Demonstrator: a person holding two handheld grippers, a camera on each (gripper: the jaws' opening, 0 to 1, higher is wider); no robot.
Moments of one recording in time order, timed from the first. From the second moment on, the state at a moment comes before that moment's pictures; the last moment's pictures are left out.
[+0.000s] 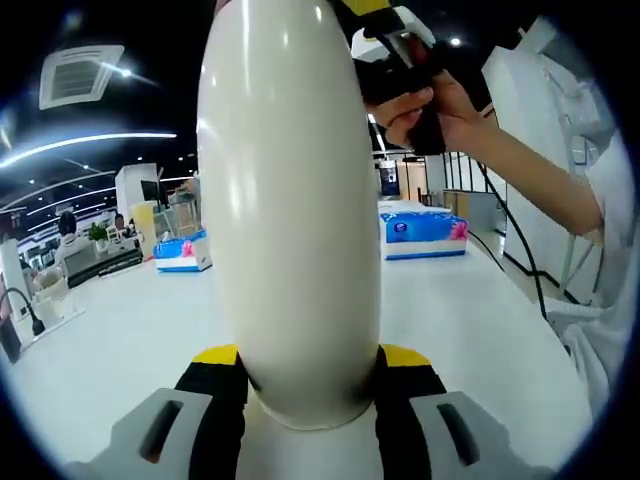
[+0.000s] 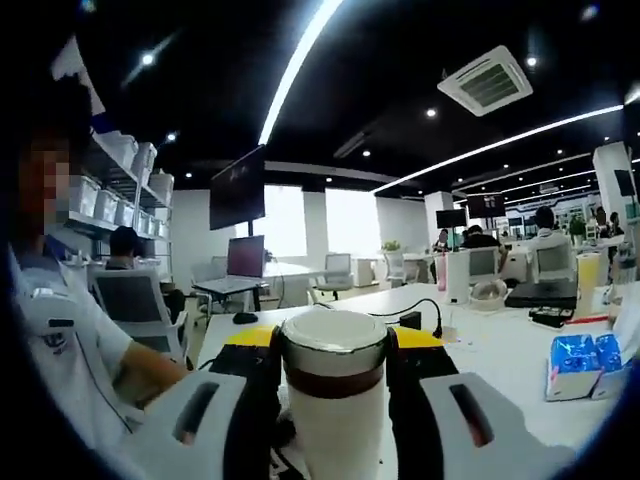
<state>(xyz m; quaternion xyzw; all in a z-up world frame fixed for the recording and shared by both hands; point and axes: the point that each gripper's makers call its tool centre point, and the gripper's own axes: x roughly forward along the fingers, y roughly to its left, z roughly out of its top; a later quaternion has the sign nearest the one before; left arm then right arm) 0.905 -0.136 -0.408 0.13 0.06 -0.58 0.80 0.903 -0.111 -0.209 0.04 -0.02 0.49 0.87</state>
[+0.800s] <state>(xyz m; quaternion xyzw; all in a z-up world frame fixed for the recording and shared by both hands) 0.898 -0.137 -0.409 0.13 0.06 -0.58 0.80 0.896 -0.106 -0.211 0.06 -0.02 0.58 0.81</state>
